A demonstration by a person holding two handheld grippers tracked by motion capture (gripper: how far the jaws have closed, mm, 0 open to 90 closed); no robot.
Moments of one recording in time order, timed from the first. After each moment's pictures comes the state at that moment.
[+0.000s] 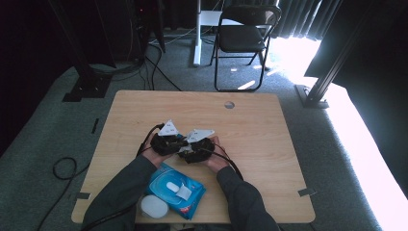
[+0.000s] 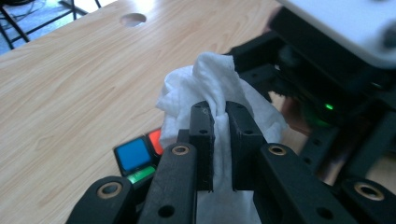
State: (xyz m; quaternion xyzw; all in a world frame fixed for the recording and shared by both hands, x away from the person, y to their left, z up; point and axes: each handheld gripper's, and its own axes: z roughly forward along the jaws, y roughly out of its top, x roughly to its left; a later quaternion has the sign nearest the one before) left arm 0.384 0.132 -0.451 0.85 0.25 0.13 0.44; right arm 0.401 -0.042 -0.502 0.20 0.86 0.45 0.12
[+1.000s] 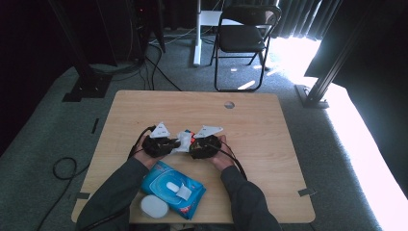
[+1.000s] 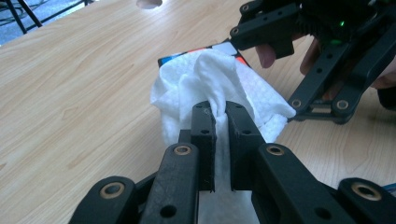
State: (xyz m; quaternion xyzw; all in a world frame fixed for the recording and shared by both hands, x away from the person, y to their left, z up) left arm 0.381 0.158 -0.458 0.85 0.27 0.14 0.42; right arm 0.410 -0.063 -0.502 0.25 0.84 0.46 0.13
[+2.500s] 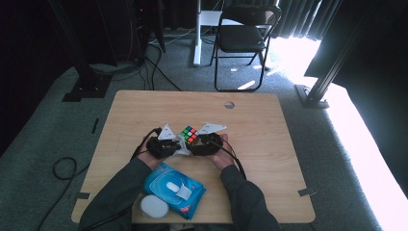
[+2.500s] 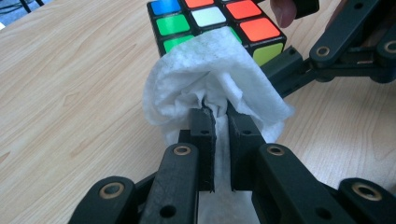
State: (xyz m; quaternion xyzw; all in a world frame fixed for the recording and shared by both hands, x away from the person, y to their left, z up) left arm 0.384 0.146 -0.469 0.87 0.27 0.16 0.37; right arm 0.414 -0.068 -0.496 0.28 0.82 0.48 0.12
